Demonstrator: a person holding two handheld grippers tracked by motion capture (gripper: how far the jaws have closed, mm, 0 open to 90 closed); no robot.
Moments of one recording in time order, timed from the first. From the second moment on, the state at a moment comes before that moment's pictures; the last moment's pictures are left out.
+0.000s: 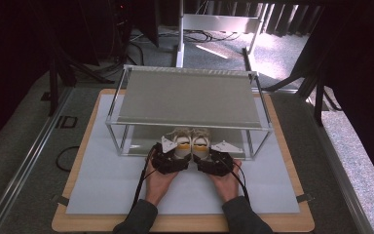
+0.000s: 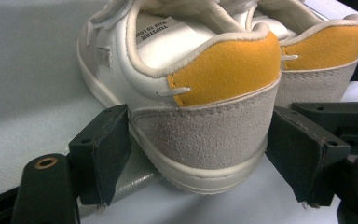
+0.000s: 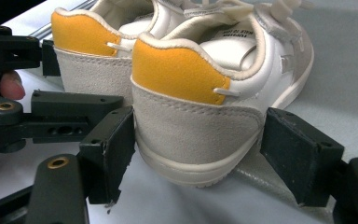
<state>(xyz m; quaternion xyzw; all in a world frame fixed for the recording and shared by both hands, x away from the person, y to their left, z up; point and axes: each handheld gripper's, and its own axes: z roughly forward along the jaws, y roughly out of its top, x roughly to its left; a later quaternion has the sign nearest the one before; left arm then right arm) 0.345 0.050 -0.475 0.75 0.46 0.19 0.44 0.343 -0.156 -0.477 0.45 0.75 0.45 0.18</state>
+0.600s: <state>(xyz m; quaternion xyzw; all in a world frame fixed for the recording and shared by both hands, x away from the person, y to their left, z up) 0.357 0.049 -0.469 0.75 0.46 0.18 0.43 0.355 -0.155 -0.468 0.45 0.75 0.45 0.19</state>
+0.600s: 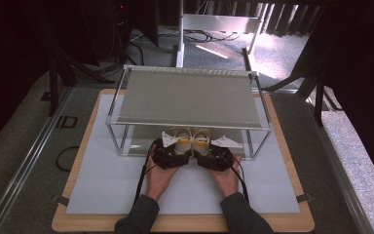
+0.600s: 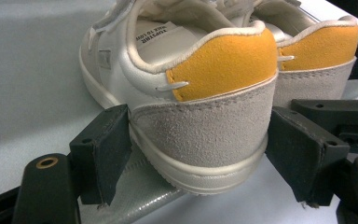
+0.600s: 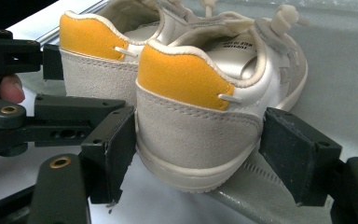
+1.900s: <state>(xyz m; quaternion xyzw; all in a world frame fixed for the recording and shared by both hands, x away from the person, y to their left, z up) 0.366 0.053 -0.474 0.74 0.48 0.19 0.43 0.366 -0.152 -0.471 0.45 0.75 0.44 0.20</state>
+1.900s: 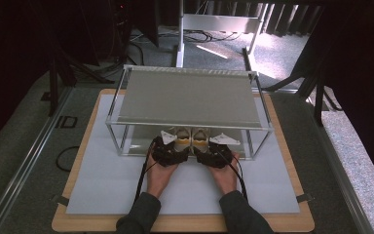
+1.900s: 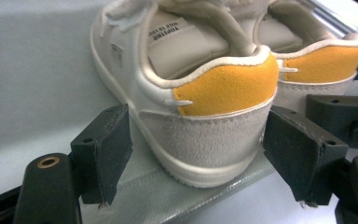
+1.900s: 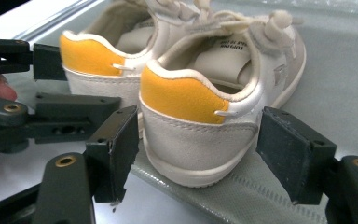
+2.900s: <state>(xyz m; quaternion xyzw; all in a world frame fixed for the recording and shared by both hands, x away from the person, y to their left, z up) 0.299 0.088 -0.465 0.75 0.44 0.19 0.45 0.303 -0.188 -0.472 0.44 0.76 0.44 0.20</state>
